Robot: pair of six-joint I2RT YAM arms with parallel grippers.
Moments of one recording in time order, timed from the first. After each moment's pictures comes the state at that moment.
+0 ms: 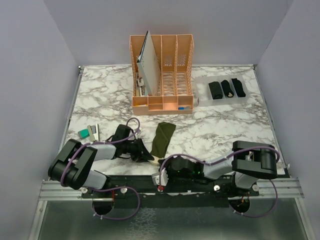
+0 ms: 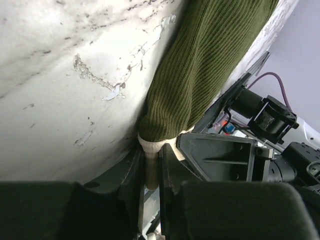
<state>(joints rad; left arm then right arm) -0.41 1.40 0.31 0.12 0.75 -0.92 1.37 1.63 0.41 0.71 0.09 -0.99</state>
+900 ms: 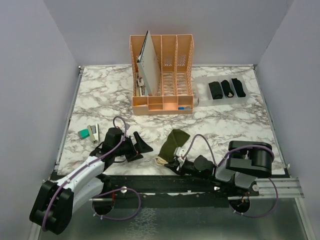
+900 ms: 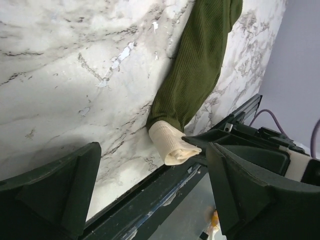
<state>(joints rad) -0.40 0.92 0.23 -0.04 0.53 -0.93 1.28 1.67 0.12 1.33 0.09 -0.01</state>
